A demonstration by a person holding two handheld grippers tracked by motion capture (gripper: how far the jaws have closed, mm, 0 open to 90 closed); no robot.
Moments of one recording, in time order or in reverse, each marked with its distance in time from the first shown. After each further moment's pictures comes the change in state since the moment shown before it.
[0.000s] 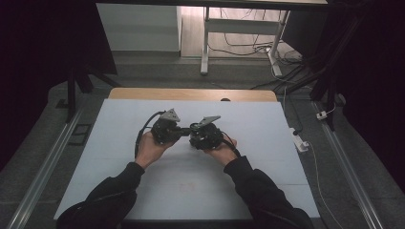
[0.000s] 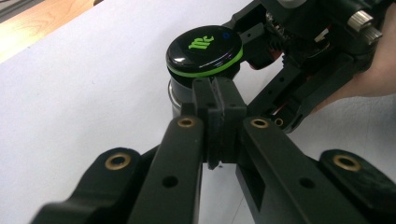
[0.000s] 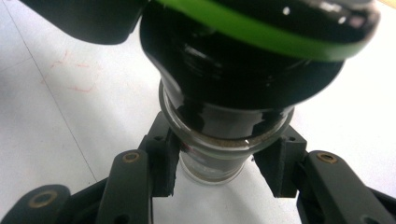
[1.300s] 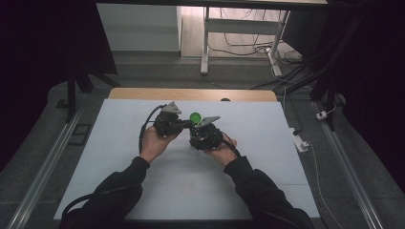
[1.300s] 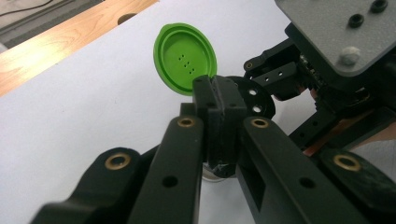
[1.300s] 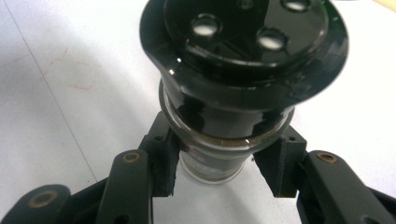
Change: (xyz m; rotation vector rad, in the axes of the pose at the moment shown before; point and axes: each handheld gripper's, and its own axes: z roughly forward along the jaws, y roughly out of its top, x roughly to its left) left arm 0.012 0.014 0.005 -0.042 0.046 -0.037; right arm 0.001 0.000 0.000 -0.005 -0.006 -0.020
